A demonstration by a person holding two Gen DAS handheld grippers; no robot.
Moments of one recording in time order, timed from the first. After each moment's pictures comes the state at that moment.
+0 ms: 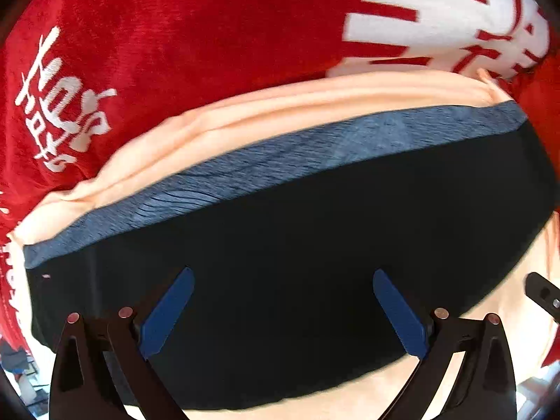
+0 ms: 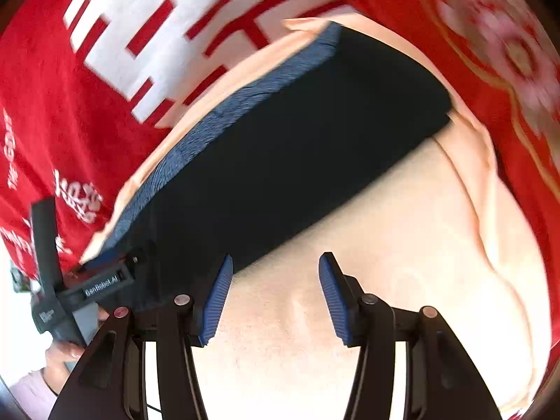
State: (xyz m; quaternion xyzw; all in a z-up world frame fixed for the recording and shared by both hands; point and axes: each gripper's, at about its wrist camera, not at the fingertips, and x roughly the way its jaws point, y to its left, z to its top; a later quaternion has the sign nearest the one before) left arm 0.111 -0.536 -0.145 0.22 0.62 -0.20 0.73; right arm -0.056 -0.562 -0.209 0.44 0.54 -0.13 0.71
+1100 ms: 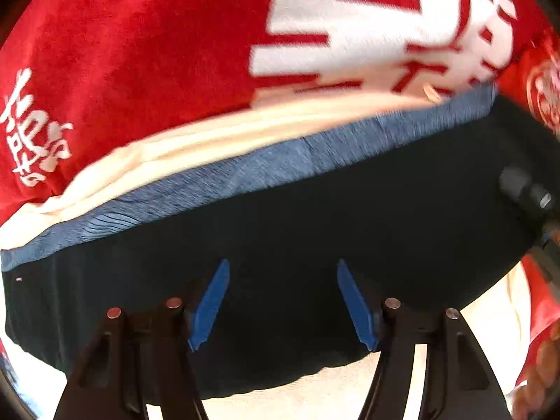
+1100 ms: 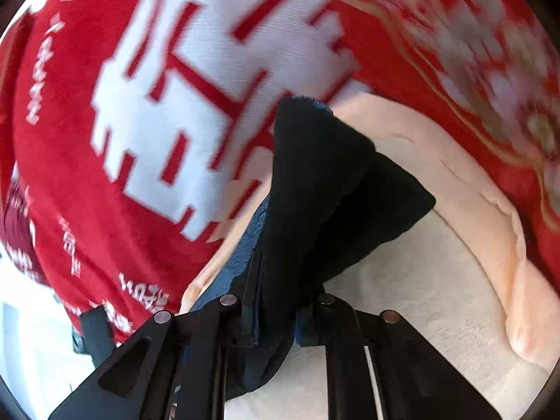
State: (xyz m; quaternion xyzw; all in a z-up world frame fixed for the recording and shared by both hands) left arm 0.052 -0.606 -0.122 0.18 0.60 -0.24 0.74; right arm -0.028 -0.600 -0.182 0.49 0.36 -0.11 0.78
